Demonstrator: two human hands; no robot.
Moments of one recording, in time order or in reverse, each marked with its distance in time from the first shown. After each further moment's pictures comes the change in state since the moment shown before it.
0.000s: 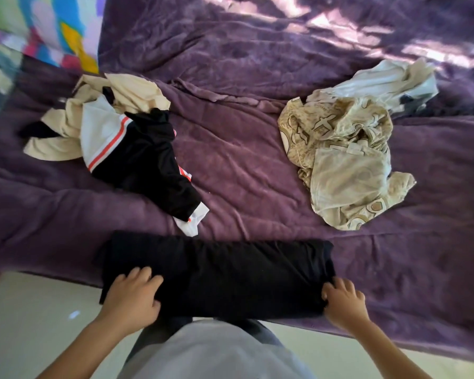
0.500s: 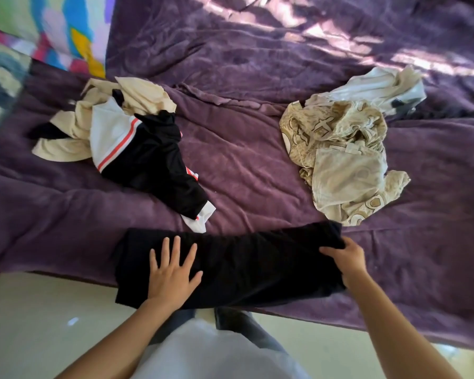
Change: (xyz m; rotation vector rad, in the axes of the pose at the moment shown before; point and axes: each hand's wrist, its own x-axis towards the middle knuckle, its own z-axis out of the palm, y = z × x) left_hand 0.037 0.033 0.023 0.010 -0.056 -0.117; right_hand 0.024 -0.030 -0.062 1.283 0.278 0.387
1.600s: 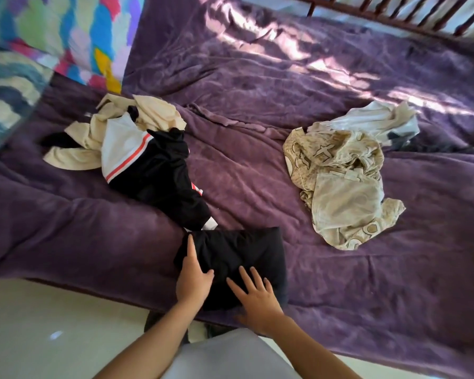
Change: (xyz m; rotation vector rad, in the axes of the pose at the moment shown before) left_hand 0.023 0.047 -0.034 -1.050 0.136 -0.451; right_hand -0.077 0.025 0.118 -1.353 -0.622 -0.827
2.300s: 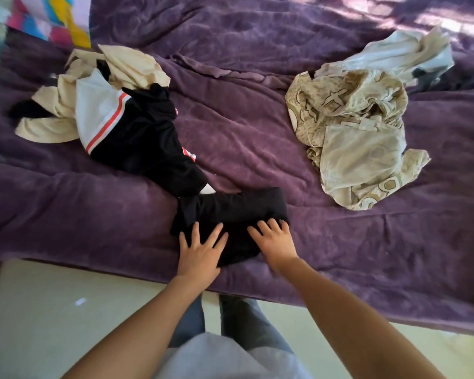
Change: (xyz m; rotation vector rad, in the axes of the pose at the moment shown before) left_hand 0.001 -0.019 0.018 1.080 -0.293 0.479; right_hand 0.039 0.050 0.004 -0.241 0.465 -0.084
